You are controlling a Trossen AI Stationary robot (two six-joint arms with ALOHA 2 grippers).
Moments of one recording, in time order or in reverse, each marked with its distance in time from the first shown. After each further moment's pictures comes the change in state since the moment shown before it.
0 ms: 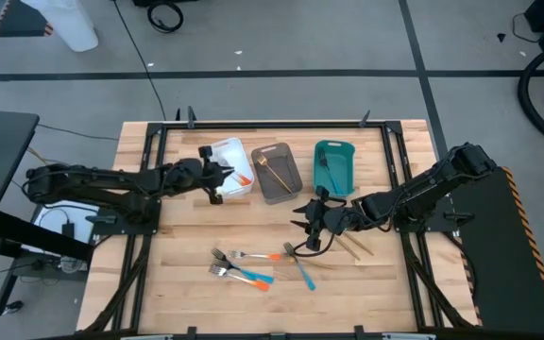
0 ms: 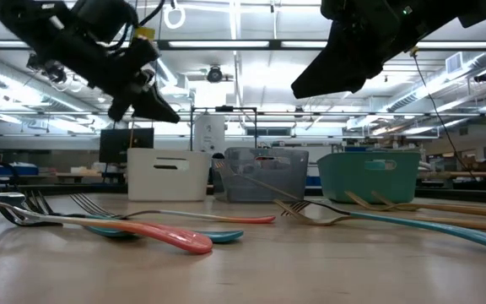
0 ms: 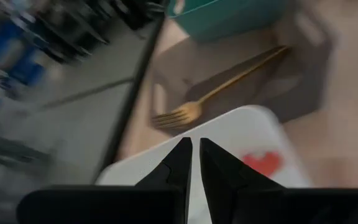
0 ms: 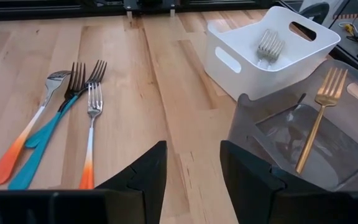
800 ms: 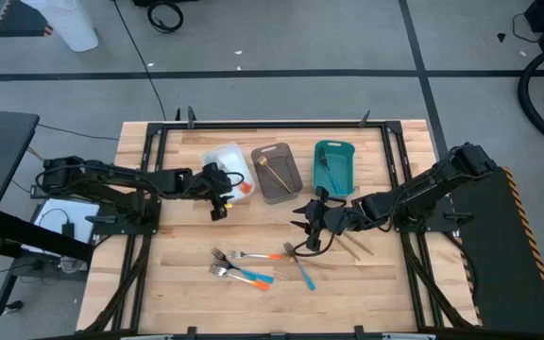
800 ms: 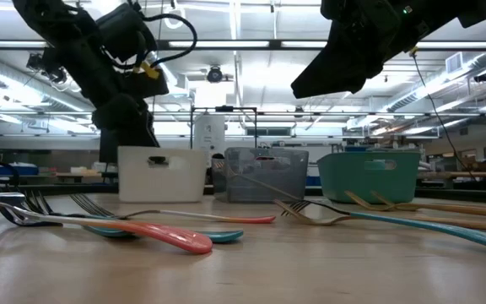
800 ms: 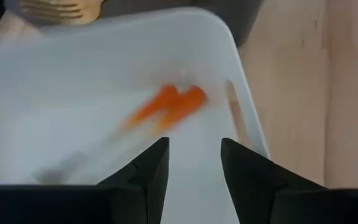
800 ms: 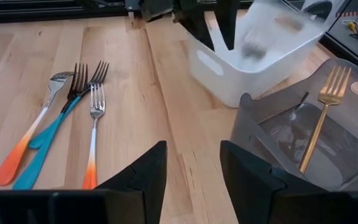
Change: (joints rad) left arm -0.078 0.187 0.105 -0.305 0.114 -0.437; right arm 0.000 0.000 0.000 0.002 -0.008 0.010
